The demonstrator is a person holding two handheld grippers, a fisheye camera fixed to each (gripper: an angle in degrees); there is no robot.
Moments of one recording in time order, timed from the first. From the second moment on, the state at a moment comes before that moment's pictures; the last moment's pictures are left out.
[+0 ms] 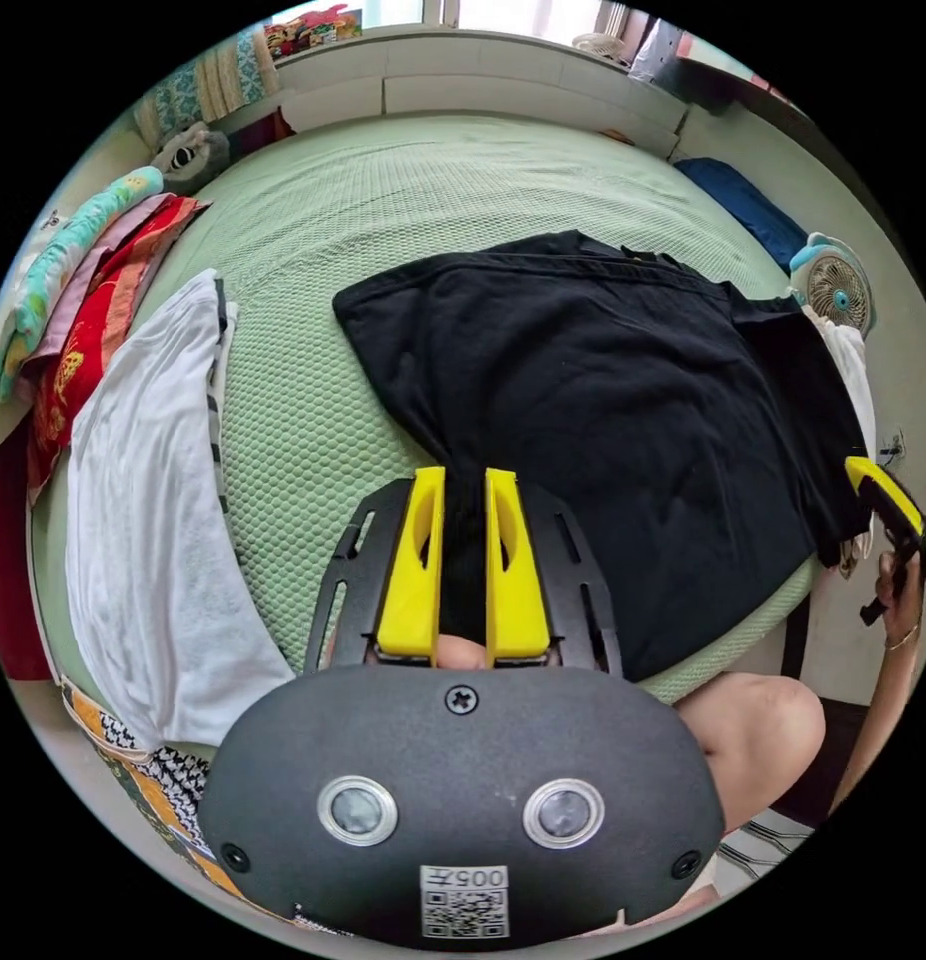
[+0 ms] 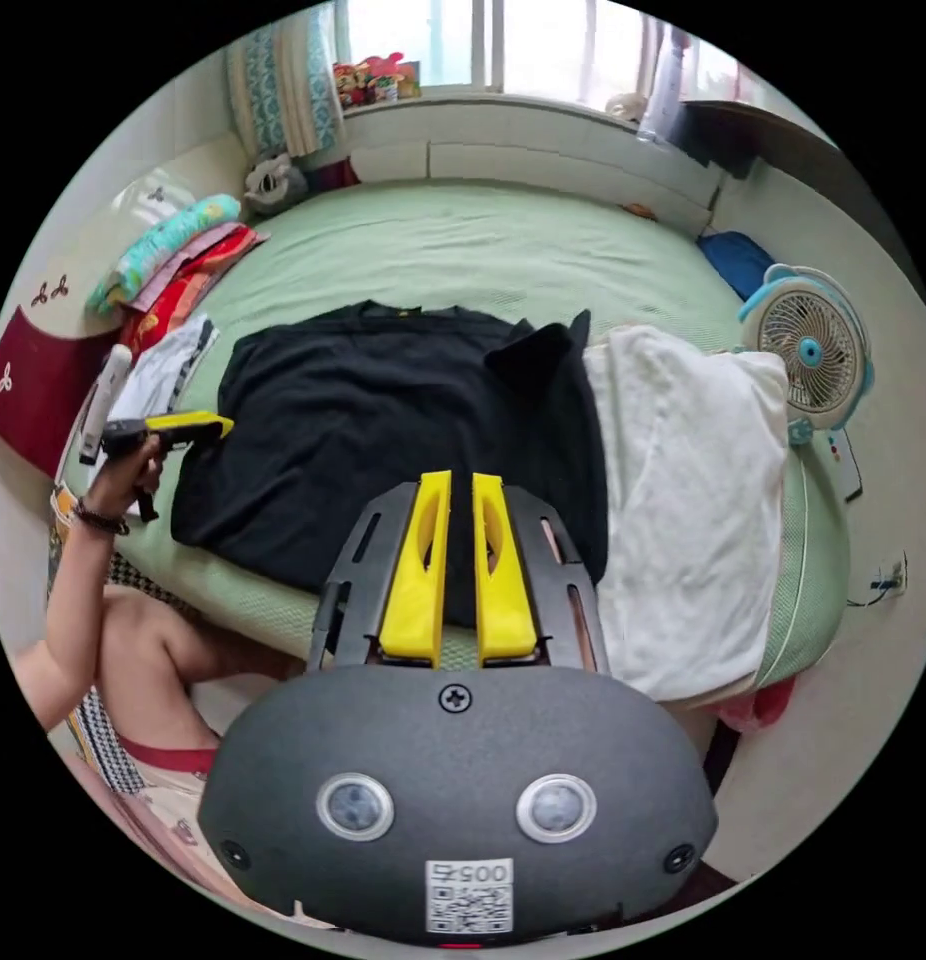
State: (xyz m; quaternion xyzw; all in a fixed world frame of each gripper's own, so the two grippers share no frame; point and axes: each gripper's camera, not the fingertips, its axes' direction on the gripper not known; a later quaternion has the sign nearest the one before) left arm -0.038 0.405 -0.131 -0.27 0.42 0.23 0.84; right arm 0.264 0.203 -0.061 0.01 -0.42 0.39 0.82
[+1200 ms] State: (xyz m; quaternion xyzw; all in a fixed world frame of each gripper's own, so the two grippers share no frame) left arm -0.162 0.386 -0.164 -0.24 0.42 0.13 0.86; right arm 0.220 0.125 -0.029 -0.01 -0.37 0.39 0.84
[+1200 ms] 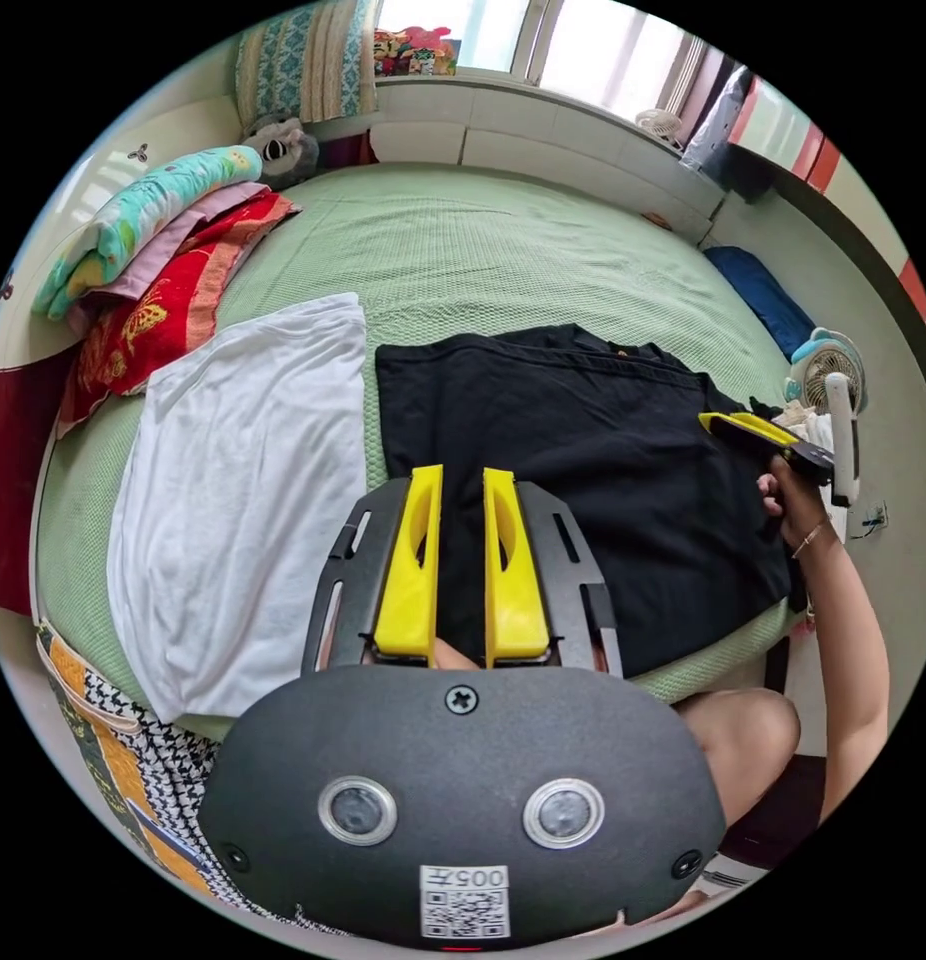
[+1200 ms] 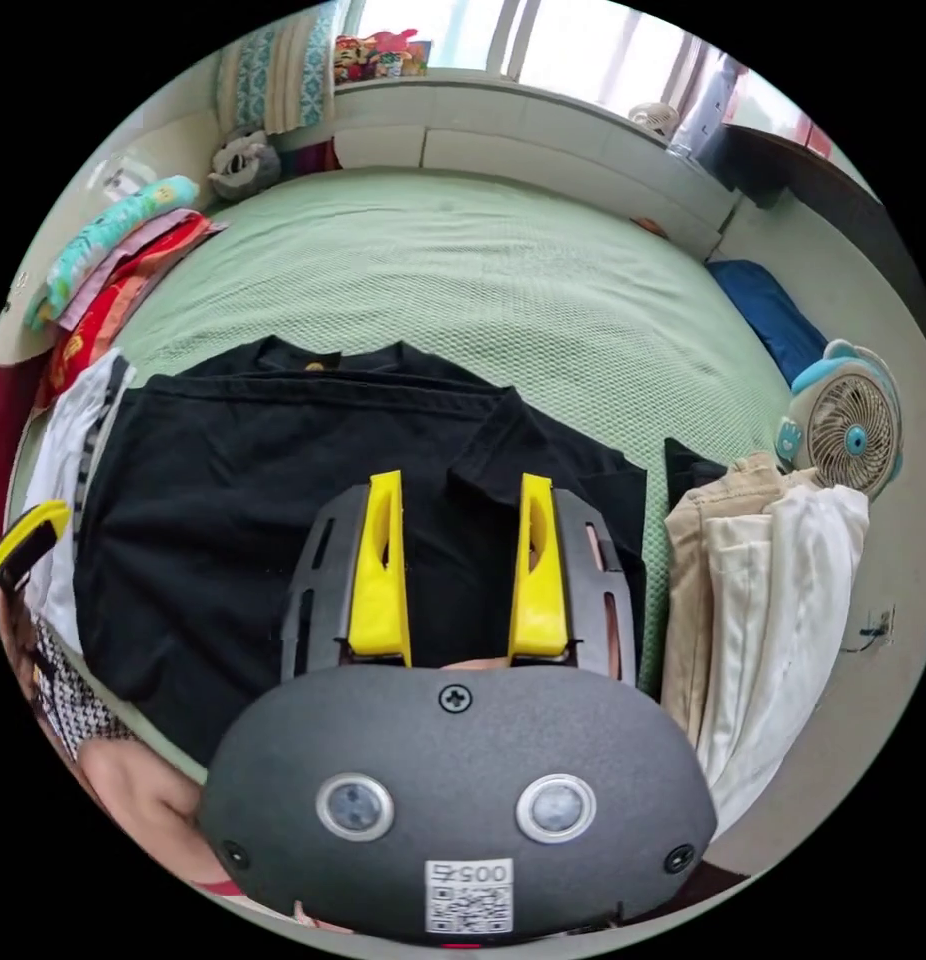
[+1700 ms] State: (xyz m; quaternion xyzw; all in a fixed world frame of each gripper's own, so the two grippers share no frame) left arm -0.177 0.397 -0.220 -0.22 0.44 0.16 0.86; right arm 0.203 0.300 -0.120 0.04 -0.39 0.44 0.81
